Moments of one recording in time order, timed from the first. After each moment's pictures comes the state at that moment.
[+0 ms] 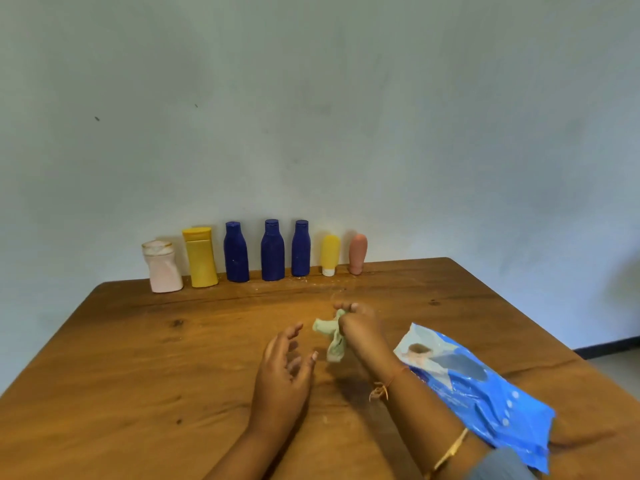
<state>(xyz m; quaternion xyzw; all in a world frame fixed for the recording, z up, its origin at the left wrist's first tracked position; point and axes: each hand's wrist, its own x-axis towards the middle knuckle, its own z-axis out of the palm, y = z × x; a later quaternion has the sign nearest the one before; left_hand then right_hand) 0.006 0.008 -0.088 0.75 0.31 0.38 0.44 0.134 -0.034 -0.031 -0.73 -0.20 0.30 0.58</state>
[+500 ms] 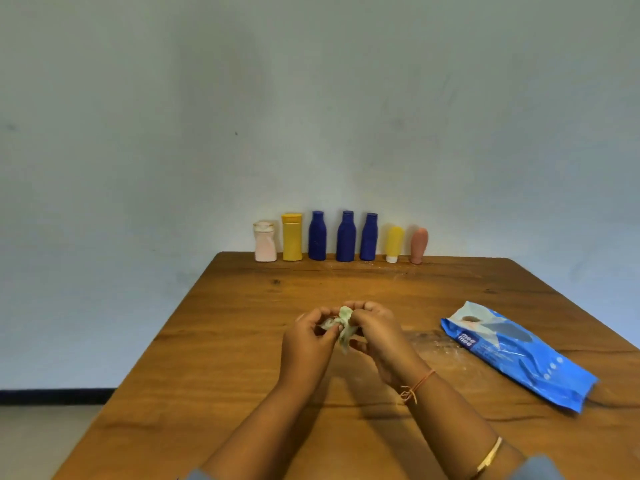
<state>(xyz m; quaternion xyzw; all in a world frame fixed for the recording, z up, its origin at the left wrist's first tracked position) -0.116 -0.041 -0.043 0.73 0.38 0.41 0.39 -0.015 -0.093 -0.011 -0.64 -0.28 0.40 0.59</state>
